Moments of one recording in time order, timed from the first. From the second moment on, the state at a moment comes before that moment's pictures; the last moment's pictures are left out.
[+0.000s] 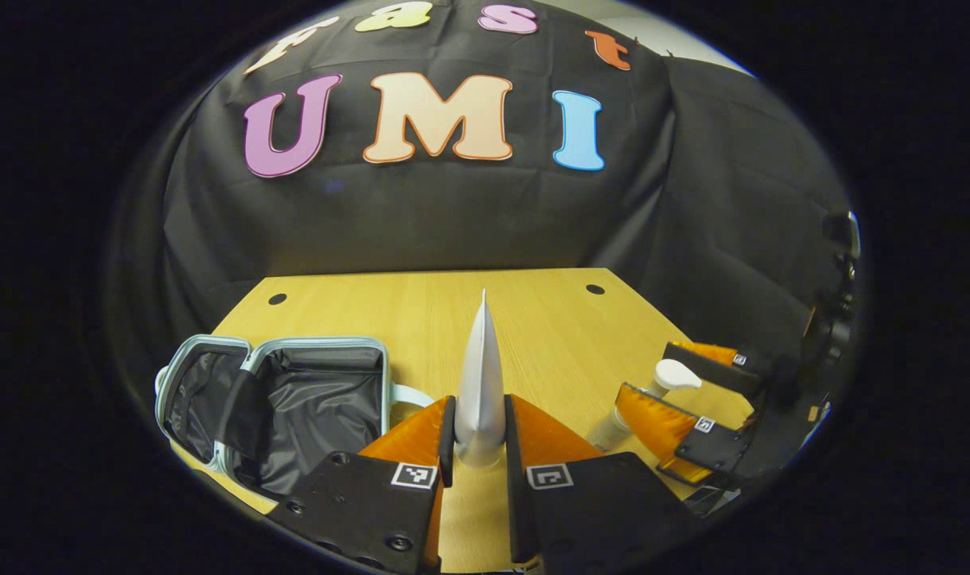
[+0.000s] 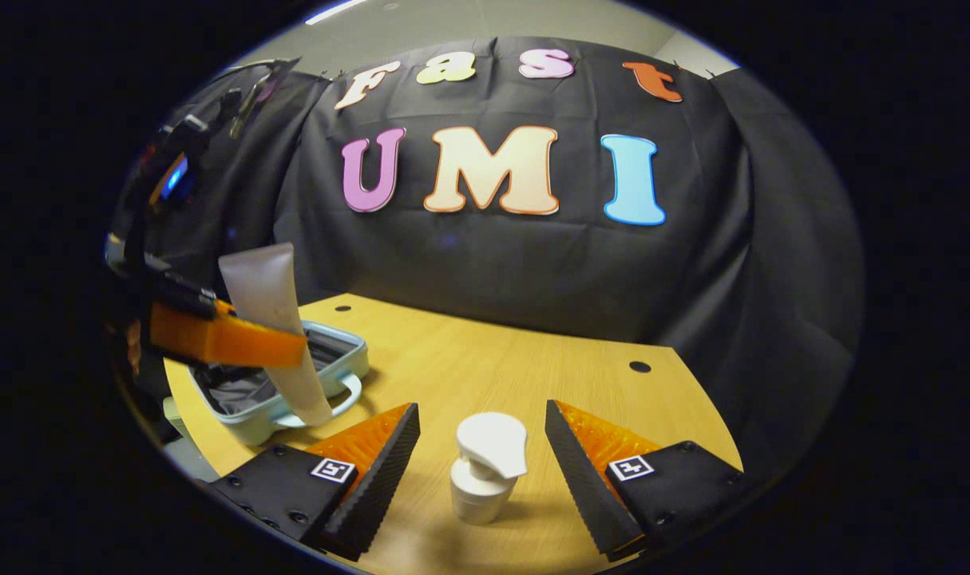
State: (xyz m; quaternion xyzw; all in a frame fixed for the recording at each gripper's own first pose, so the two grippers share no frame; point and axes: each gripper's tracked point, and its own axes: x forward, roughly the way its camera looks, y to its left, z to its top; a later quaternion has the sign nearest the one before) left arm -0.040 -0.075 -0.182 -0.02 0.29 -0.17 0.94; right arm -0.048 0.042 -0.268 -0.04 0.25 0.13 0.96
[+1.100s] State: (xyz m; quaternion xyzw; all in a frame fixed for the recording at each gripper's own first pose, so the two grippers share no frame) left arm -0.029 0.113 -0.279 0.04 0.48 -0.07 0.87; right arm -0.066 0.131 -0.223 0.09 0.33 0.19 0.92
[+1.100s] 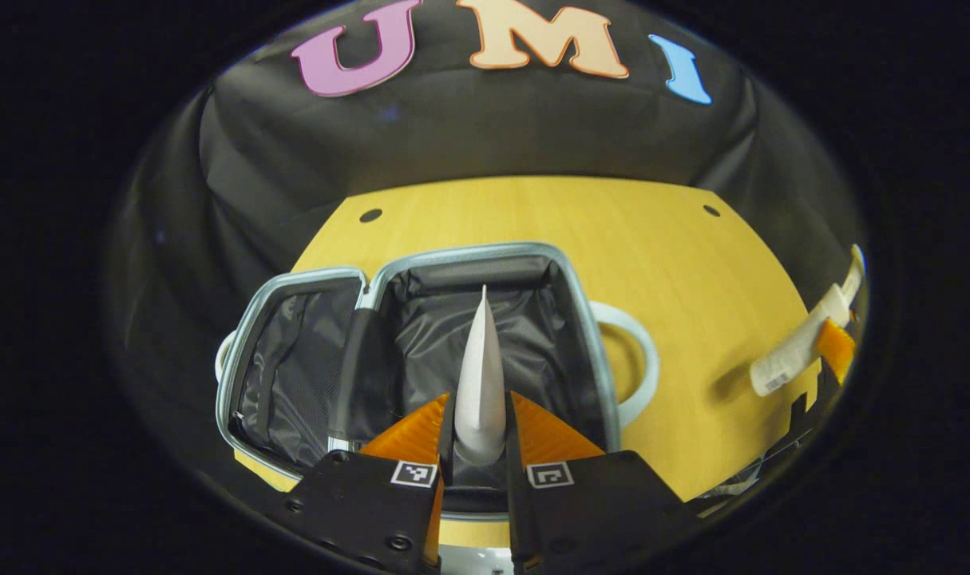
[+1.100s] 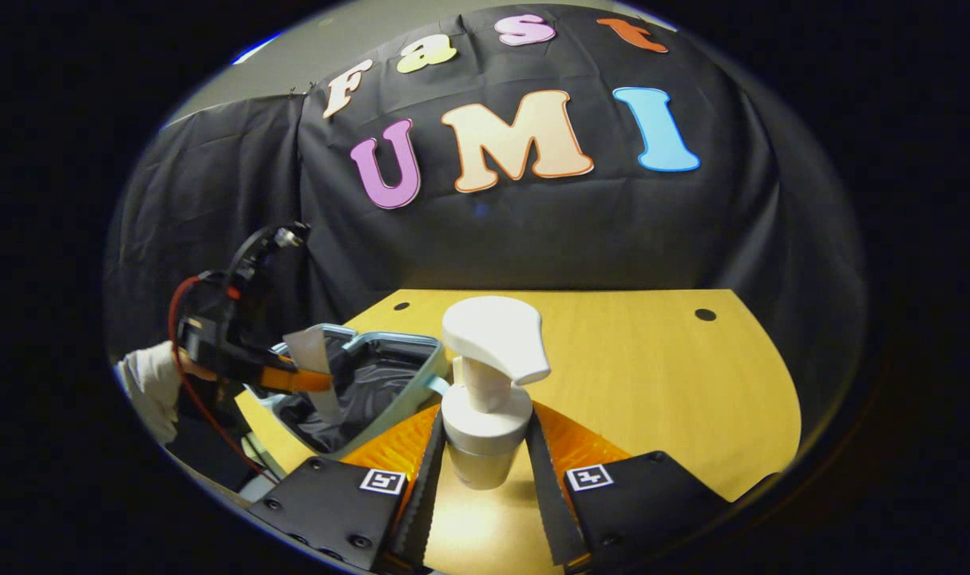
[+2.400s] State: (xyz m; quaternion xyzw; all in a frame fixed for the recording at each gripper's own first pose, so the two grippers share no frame) left arm 0.046 0.170 -0.233 -0.07 0.35 -0.15 0.92; right arm -0.075 0.349 -0.289 0.12 0.45 0.26 0.85
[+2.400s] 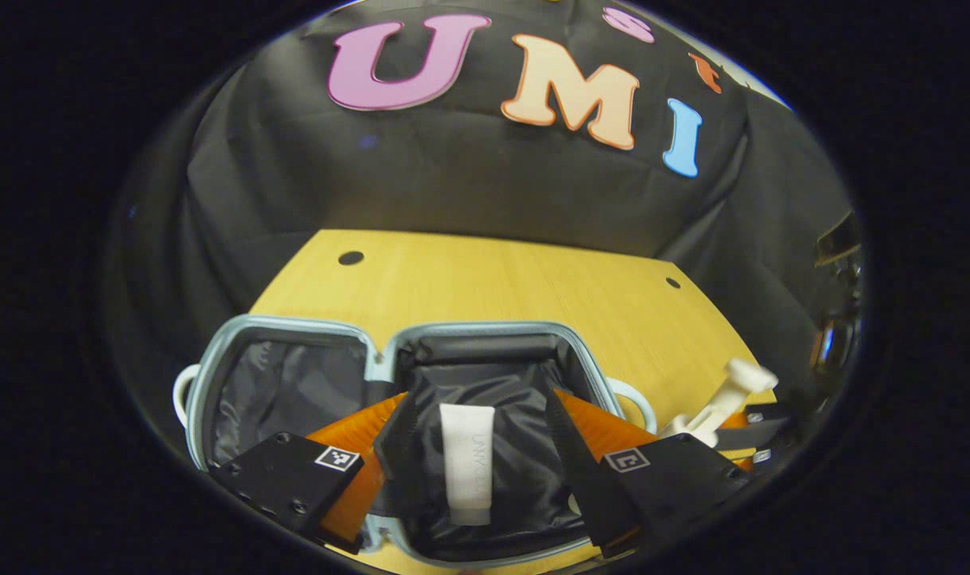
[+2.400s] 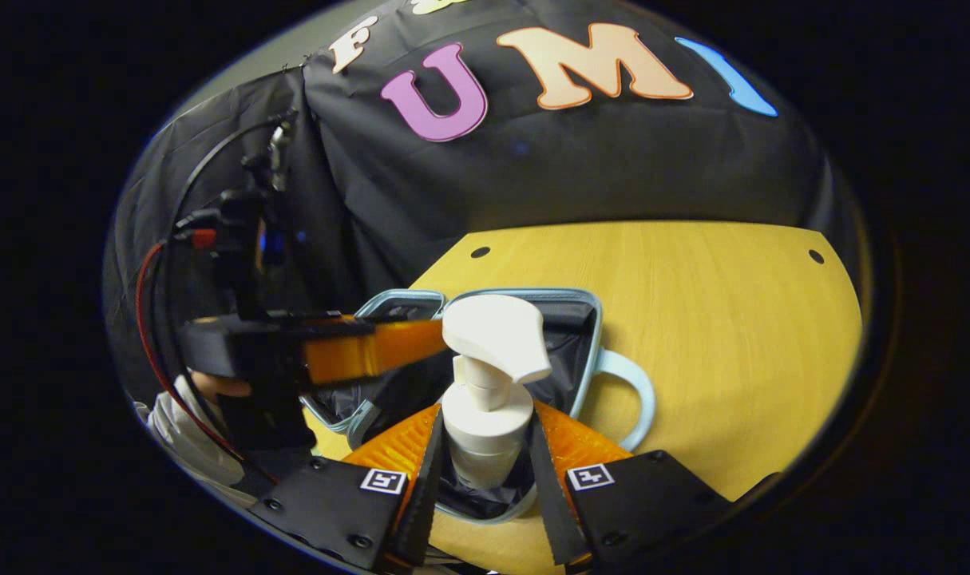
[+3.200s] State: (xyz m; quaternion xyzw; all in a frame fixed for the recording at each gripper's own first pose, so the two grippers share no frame) left arm 0.030 0.442 -0.249 -0.10 0.35 0.08 0.93; right arm -0.047 0.381 -0.351 0.12 0.49 0.17 0.85
